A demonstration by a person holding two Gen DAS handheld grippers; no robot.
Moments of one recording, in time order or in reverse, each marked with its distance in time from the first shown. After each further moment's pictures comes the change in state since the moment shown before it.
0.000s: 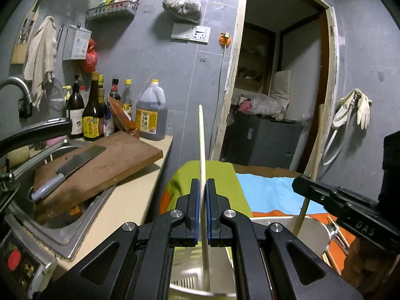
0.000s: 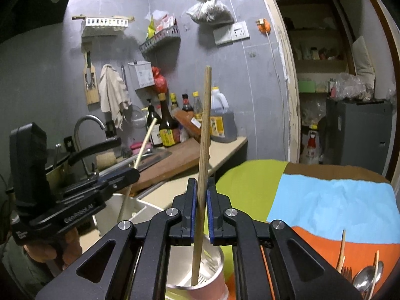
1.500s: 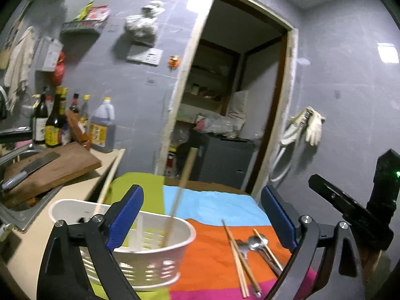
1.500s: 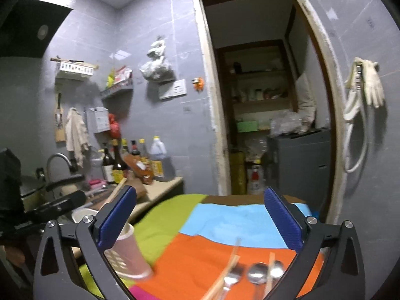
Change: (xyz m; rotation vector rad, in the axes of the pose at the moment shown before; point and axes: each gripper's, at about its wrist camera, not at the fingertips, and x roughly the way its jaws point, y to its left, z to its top) left arm -0.063 -0.115 0.004 -0.003 -0.123 -0.232; right arm -0.172 -0.064 -0.001 0.012 -0.252 -0.306
